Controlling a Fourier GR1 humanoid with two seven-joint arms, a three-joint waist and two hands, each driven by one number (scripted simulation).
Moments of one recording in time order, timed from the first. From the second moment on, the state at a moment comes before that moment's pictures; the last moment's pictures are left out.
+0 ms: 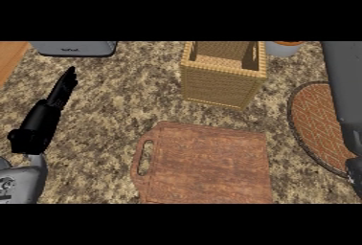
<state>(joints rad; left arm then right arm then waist) -0.20 0.28 0.08 -1.55 -0.14 -0.10 -0.03 -1.33 -0.30 -0.08 -1.01 0.53 0.21 0.70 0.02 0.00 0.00</state>
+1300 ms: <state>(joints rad) -0.22 0.27 0.10 -1.53 -0.15 -0.11 -0.02 -1.38 -0.28 -0.04 -0.76 0.61 0.37 0.67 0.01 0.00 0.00</state>
